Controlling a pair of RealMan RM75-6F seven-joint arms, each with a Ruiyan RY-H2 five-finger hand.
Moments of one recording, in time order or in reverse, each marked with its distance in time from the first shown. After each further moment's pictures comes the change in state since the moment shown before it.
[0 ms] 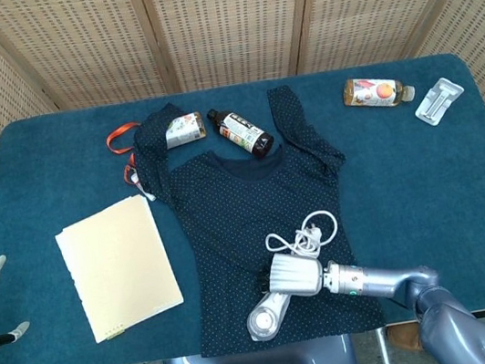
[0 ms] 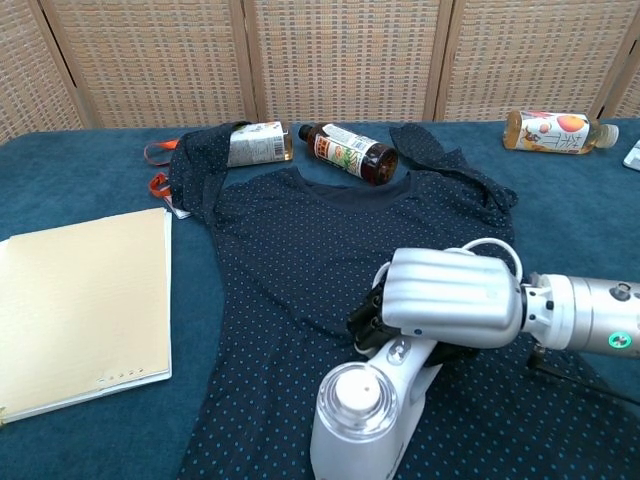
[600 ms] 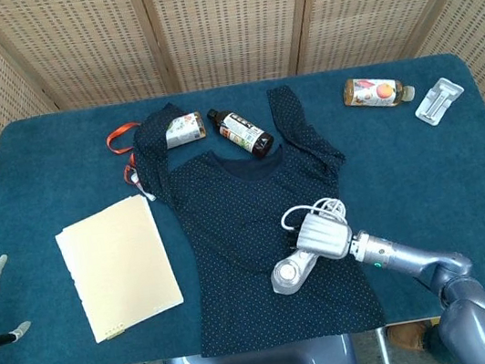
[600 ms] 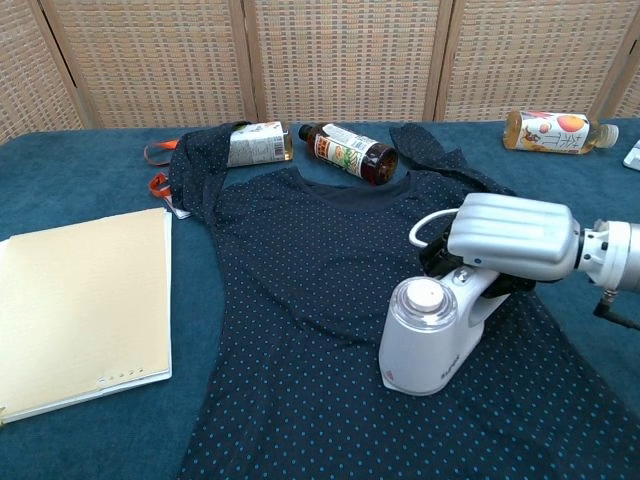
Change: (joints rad) left arm -0.002 0.001 0.001 -0.006 0.001 -0.004 0.005; right arm -0.053 0.087 0.037 0.095 0.071 -0.098 0.044
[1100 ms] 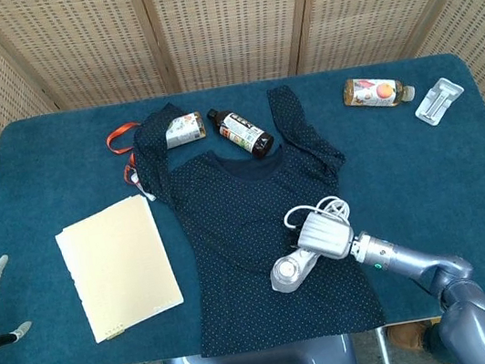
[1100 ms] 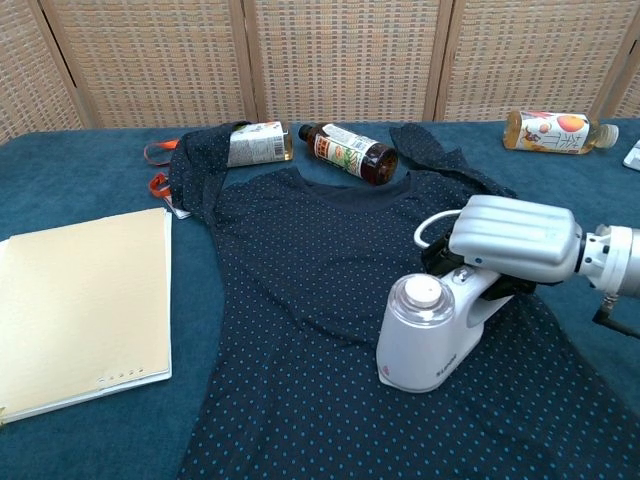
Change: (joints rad) left arm 0.000 -0.002 -0.001 -0.001 -0.004 0.000 0.006; right arm -0.005 -0.017 -0.001 -0.023 -0.001 0.031 0.023
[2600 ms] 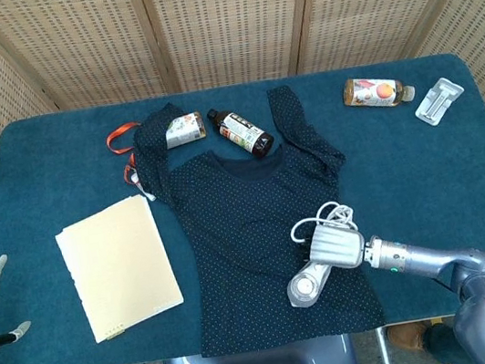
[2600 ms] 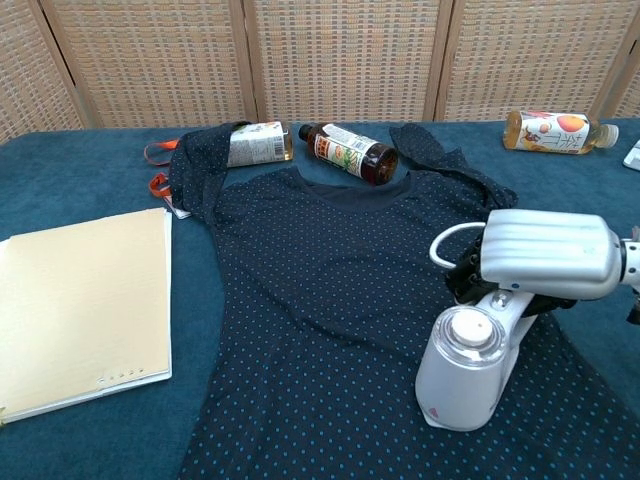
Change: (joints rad) left arm 0.001 0.003 0.001 0.001 0.005 0.003 -0.007; right arm -0.011 0.094 -0.063 -0.008 -0.066 0.032 -0.070
